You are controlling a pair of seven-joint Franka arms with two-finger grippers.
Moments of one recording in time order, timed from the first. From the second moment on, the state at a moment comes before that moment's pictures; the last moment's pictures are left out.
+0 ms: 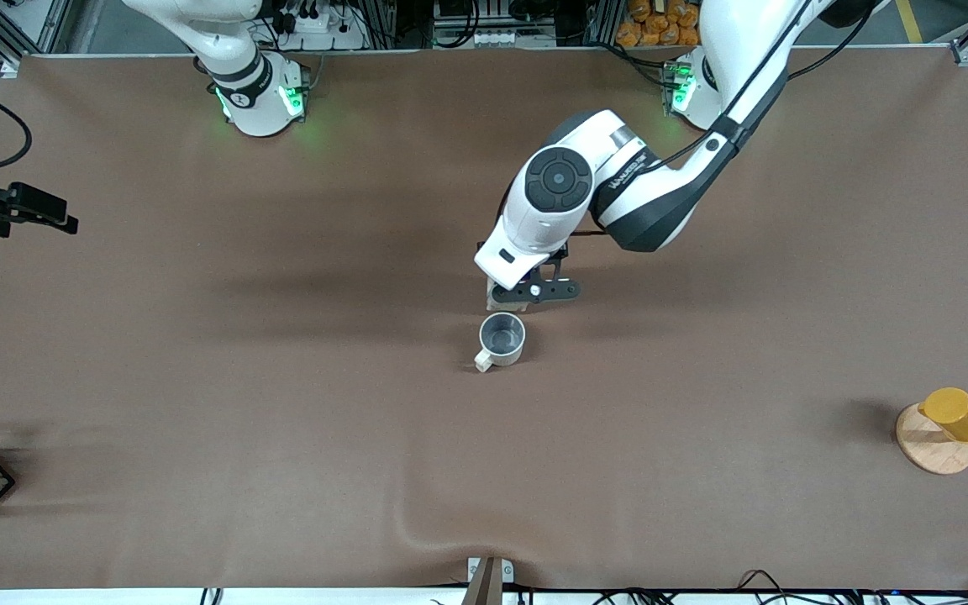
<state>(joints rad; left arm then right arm) -0.27 0.59 -0.59 -1.47 0.14 1.93 -0.91 -0.13 0.03 0.02 -1.60 0.04 1.50 -0.13</state>
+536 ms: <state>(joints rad) -0.38 0.60 -0.49 -1.46 0.14 1.94 -0.93 -0.14 0.02 0.02 -1.60 0.04 1.50 -0.13</state>
